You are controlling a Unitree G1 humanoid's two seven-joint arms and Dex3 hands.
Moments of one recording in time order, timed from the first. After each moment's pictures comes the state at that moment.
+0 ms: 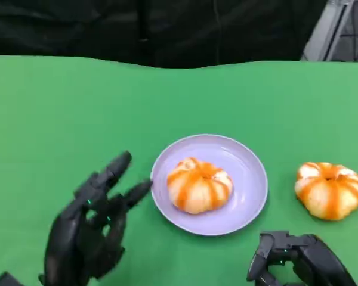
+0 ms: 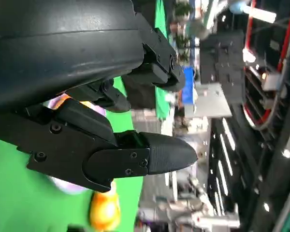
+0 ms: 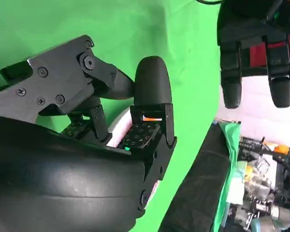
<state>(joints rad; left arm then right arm) 0.13 -0.06 -0.05 0.27 -0.32 -0.68 -0.36 0.03 -0.09 0.12 0.56 0.07 -0.80 0.46</state>
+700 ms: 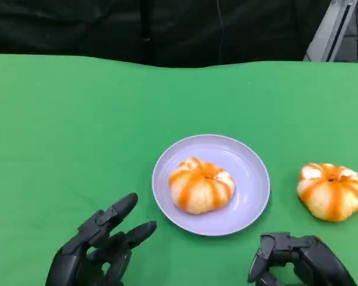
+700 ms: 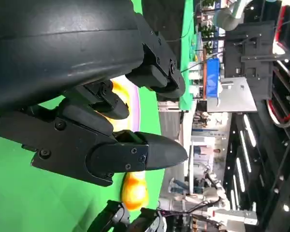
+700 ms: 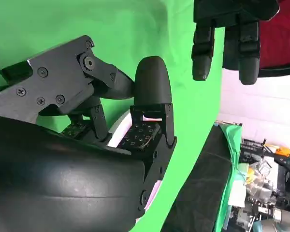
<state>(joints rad) 0.19 -0.07 -0.01 0.40 -0.33 -0.75 -0.49 0.03 -0.09 0.12 0.56 0.07 -0.80 0.46</state>
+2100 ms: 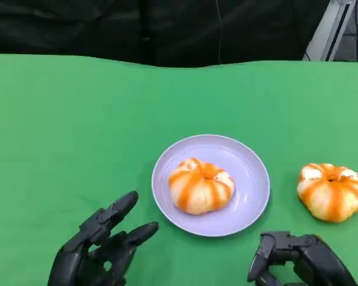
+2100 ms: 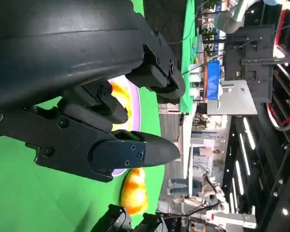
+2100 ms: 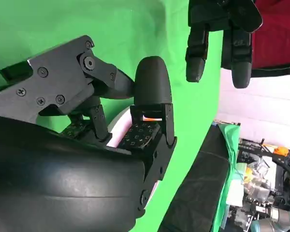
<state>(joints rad) 0.16 -0.10 0.01 0.45 -0.32 -0.76 -0.49 0.04 -0.09 0.12 0.53 0.07 -0.79 0.46</state>
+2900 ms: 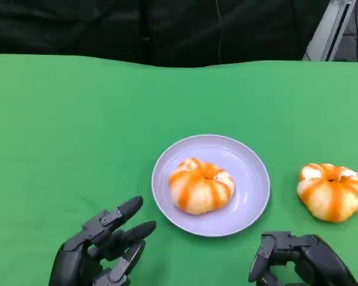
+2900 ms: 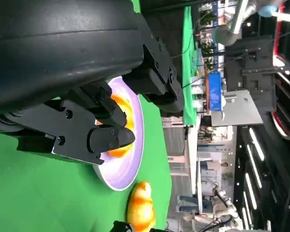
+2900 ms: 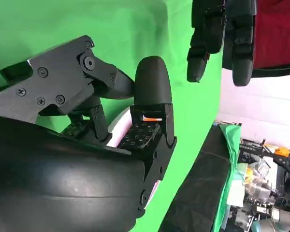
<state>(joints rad) 0.16 -0.12 0.03 0.46 -0.19 -0.82 -0.38 0.04 -0.10 0.12 0.53 0.07 -0.79 0.46</state>
